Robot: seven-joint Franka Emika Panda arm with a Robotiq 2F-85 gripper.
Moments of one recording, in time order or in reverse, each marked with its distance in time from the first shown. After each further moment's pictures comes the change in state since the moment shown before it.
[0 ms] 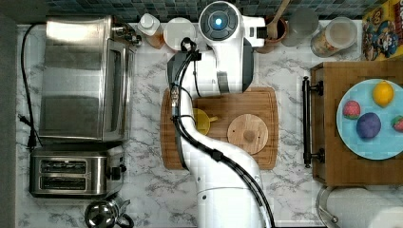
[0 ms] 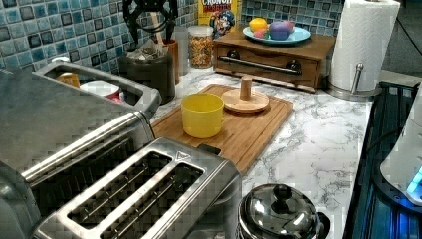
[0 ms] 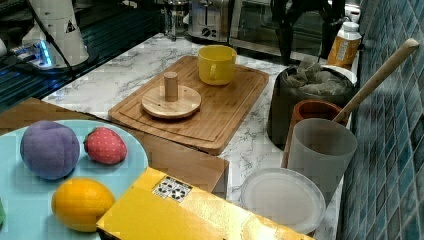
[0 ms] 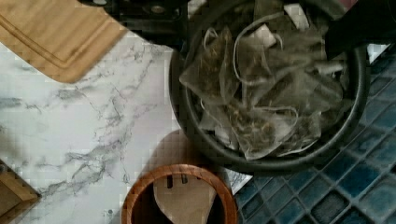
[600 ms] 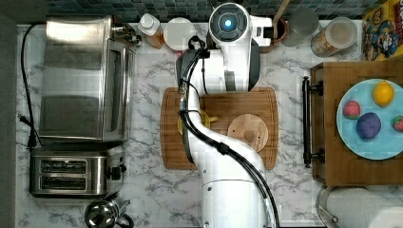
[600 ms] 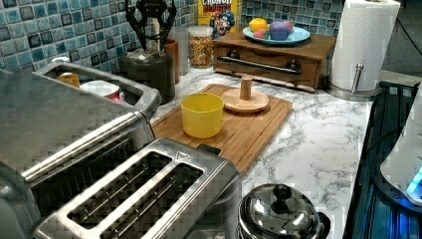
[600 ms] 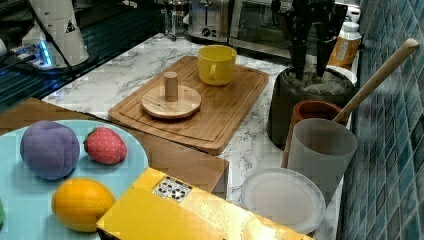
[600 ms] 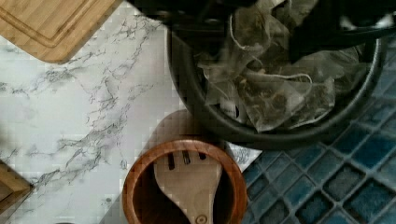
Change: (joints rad) arm -0.012 0.027 -0.019 0.014 0.014 0.055 0.009
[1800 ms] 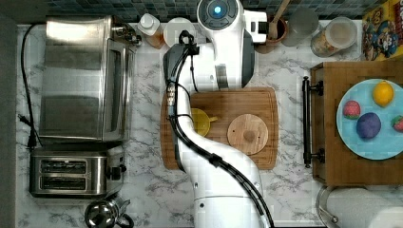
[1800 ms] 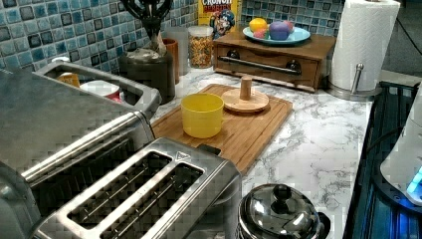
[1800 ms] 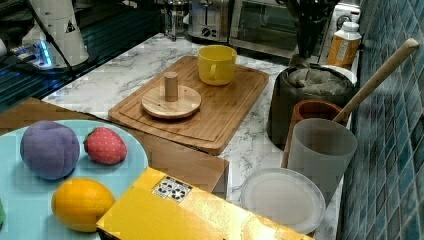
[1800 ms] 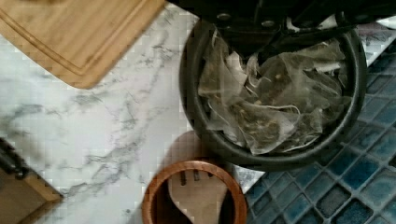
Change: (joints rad) arm 0.025 -0.048 0.013 0.059 -0.008 -0.200 0.001
